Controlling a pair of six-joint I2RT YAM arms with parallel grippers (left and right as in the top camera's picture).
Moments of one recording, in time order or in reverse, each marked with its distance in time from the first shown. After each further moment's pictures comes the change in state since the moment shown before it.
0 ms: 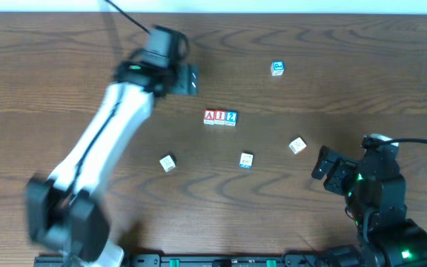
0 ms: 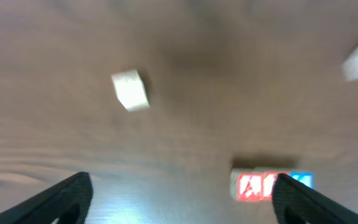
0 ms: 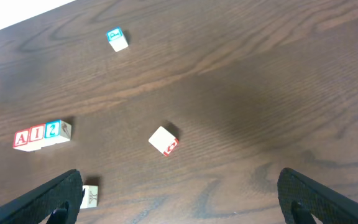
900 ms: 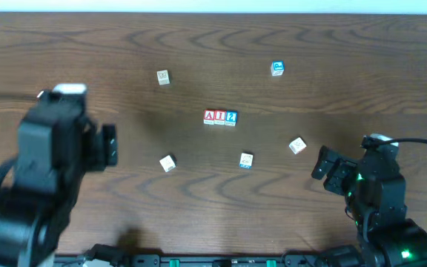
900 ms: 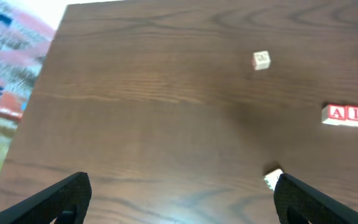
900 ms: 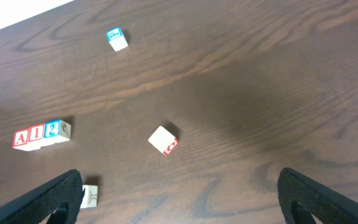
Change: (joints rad) left arm 0.115 -0.751 -0.083 -0.551 -0.272 0.143; right arm 0.000 0.000 -0.001 0.000 -0.001 0.000
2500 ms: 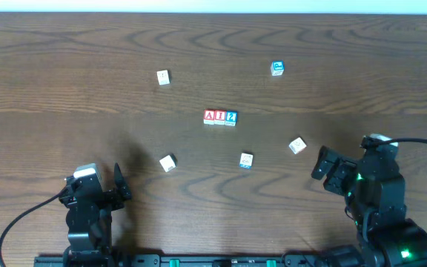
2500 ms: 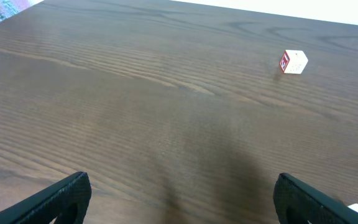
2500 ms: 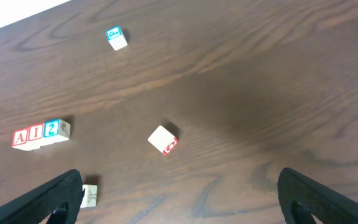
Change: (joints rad) left arm 0.208 -0.922 -1.288 0.747 0.140 -0.016; right arm 0.000 0.000 -0.003 0.000 0.001 0.000
